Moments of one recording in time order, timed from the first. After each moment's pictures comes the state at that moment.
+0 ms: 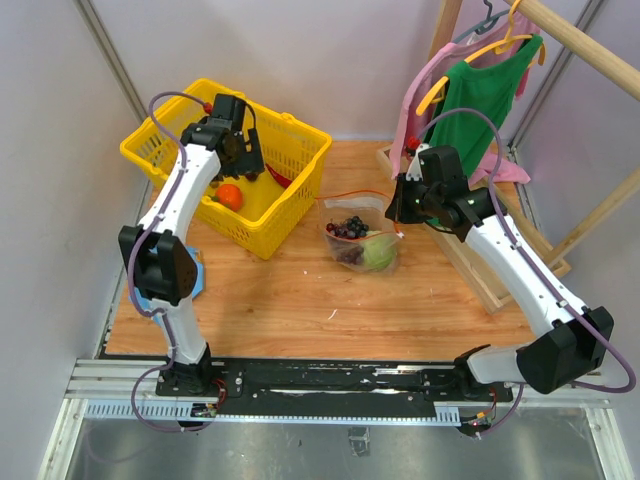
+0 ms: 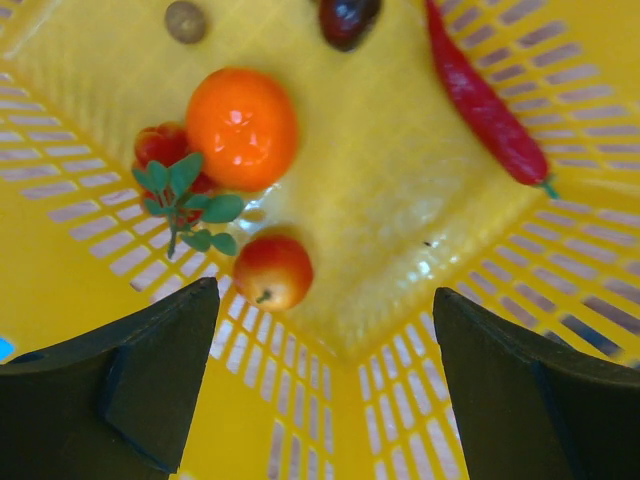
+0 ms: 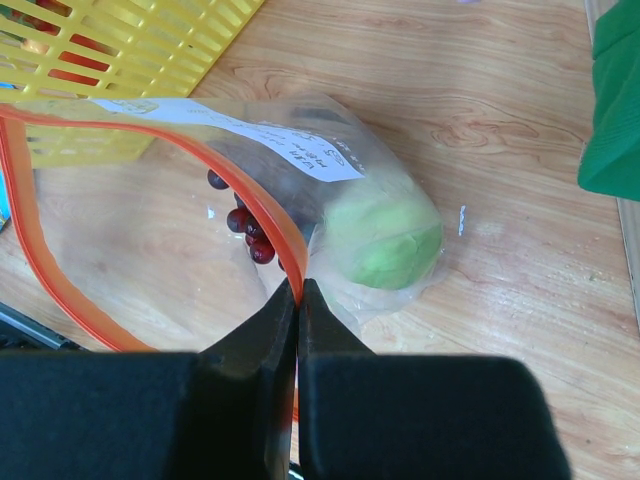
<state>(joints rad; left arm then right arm) -0.23 1.85 1.92 -0.97 -0.25 -0.39 0.43 1.34 1.34 -0.71 -0.13 0.34</state>
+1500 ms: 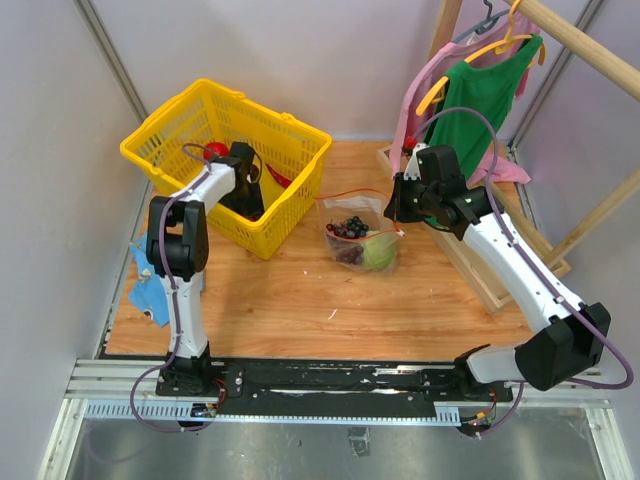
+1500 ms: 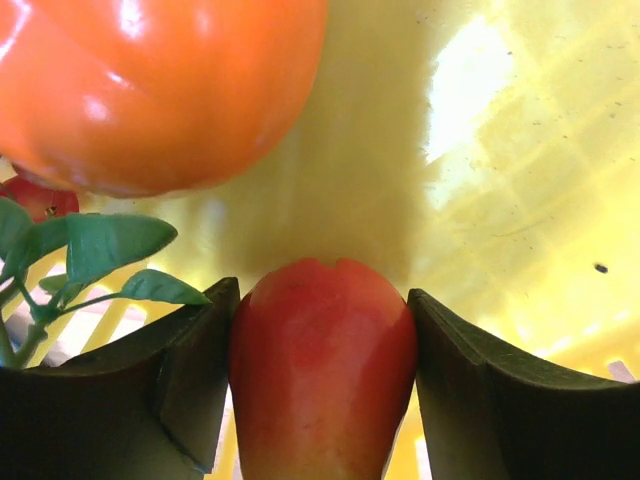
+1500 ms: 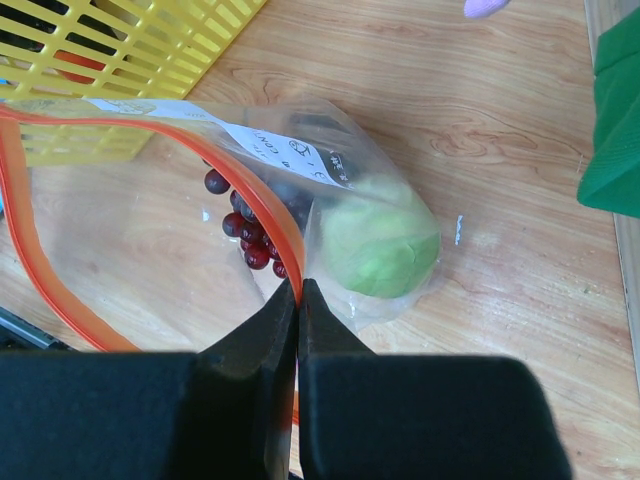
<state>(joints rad) -0.16 2.12 1.66 -0.87 -0.12 -0.40 0.43 1.36 1.34 -0.69 -0.14 0.31</state>
